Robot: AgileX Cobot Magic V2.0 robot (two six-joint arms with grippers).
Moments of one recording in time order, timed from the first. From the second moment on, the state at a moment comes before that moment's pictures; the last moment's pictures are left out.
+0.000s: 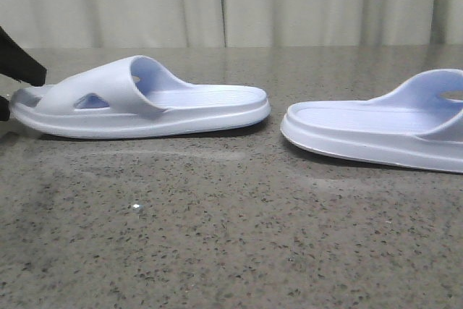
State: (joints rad) left arm 0.08 1.47 -0.77 -1.26 0.83 0.96; right arm -0.31 1.09 -0.65 0.55 0.75 -0.42
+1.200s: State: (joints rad) left arm 0.08 1.55 -0.79 -1.33 0.89 1.03; right arm -0.30 1.09 -0.65 0.56 0.75 -0.42
